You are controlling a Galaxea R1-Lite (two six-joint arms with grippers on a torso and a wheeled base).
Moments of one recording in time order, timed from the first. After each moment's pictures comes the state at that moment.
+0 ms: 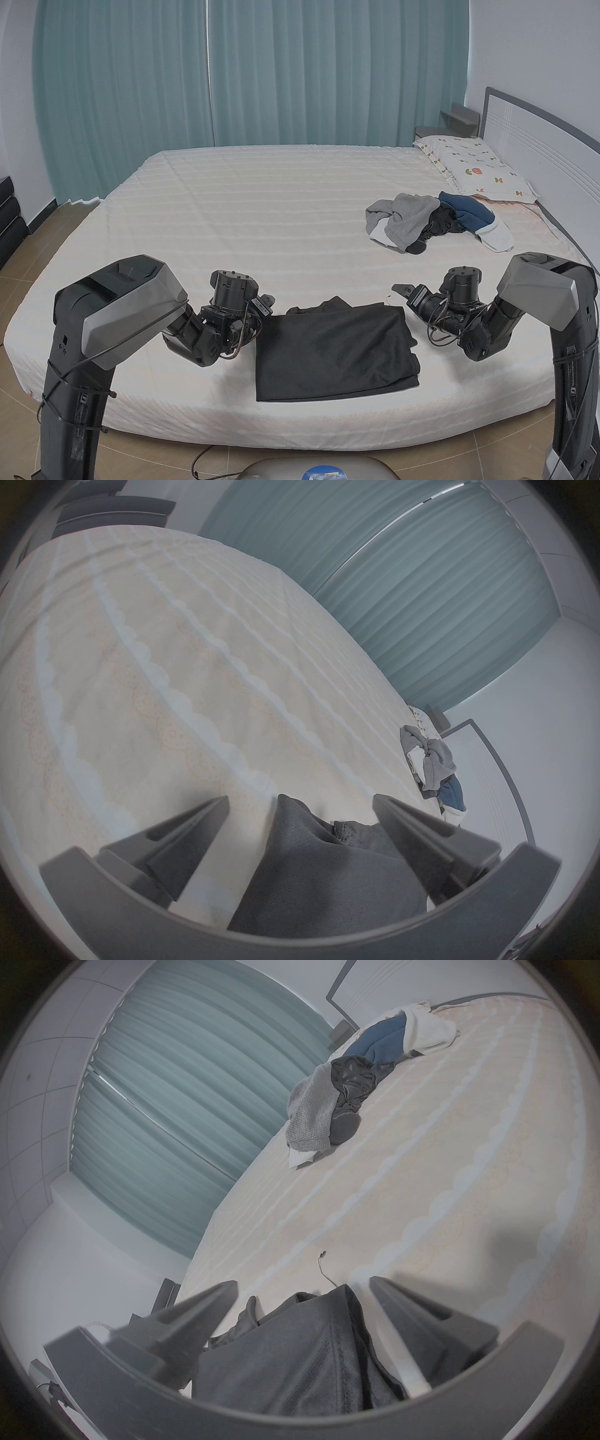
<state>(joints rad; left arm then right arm) -0.41 2.49 -1.24 -0.68 0.16 -1.00 0.21 2.46 -1.02 -1.08 0.10 0.83</state>
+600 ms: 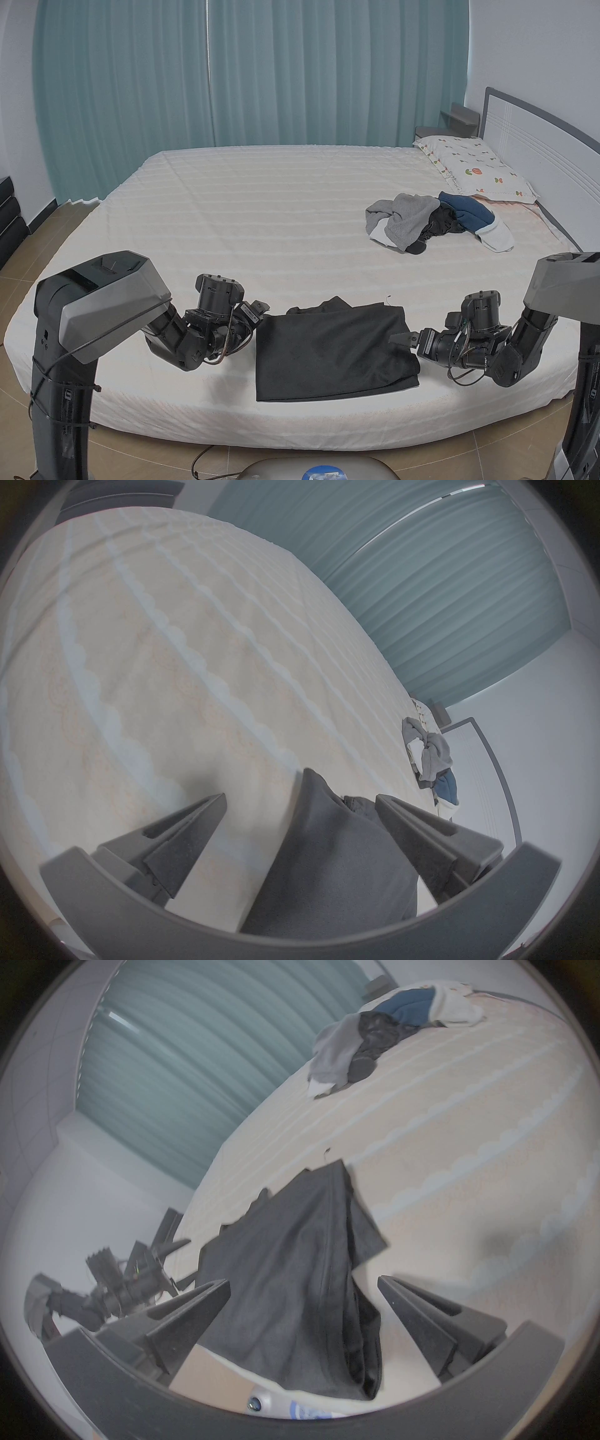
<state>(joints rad) -0.38 2.40 -1.09 -0.69 0.06 -1.04 0.25 2.25 -0.60 -1.04 0.31 0.59</state>
